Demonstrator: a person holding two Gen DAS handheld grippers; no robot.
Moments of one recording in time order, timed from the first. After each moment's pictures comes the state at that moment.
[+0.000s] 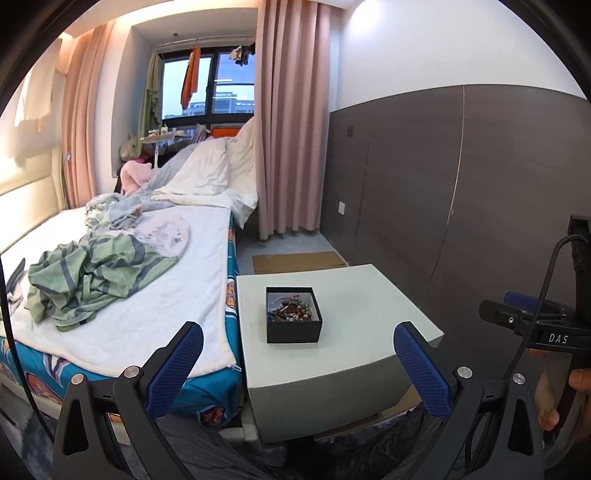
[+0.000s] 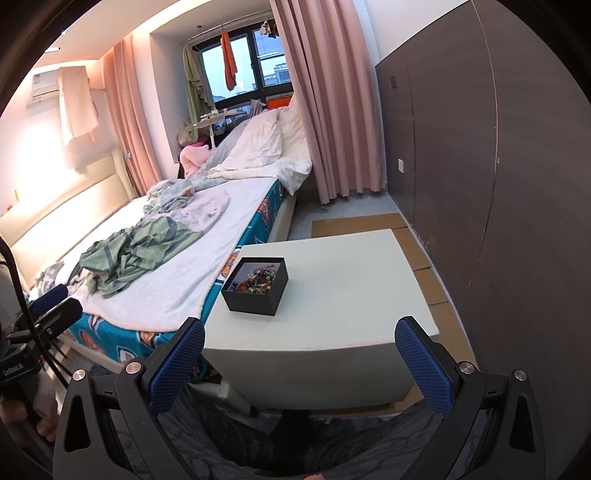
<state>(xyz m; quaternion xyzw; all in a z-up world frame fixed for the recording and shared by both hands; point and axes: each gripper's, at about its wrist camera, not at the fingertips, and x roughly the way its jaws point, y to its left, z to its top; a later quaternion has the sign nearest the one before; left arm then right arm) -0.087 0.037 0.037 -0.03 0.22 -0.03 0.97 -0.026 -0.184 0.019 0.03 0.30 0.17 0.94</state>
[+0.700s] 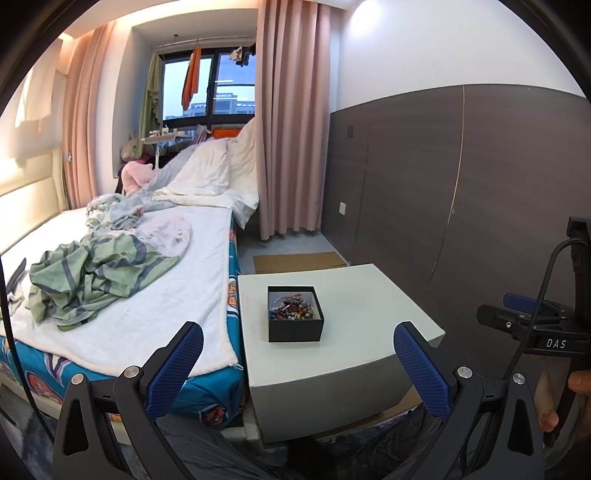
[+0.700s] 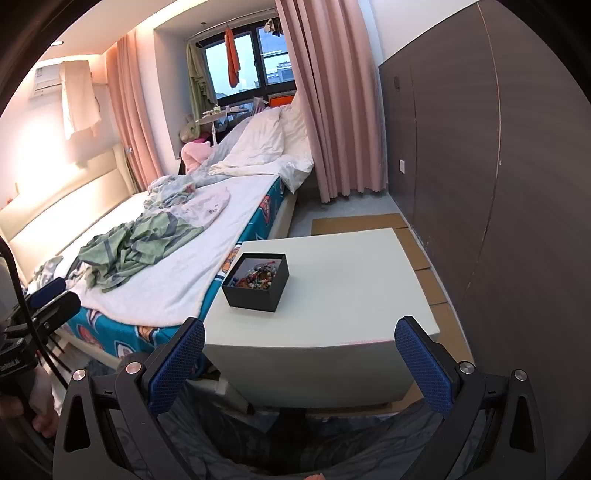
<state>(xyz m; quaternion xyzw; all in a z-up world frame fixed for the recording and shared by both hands) -0.087 0.041 0.030 -0.03 0.22 -0.03 0.97 -0.025 -0.184 0.012 0.03 0.30 0.17 0.94</state>
